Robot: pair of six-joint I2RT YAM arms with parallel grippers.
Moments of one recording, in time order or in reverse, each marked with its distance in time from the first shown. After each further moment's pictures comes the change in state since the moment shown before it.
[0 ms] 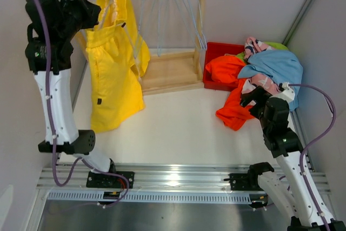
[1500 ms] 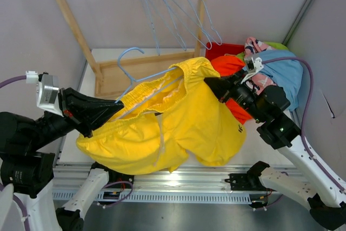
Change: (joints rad) left arm -0.108 -0.962 -0.865 0.253 0.771 -0.196; right arm 0.458 0.182 0.314 0.410 -0.381 -0.227
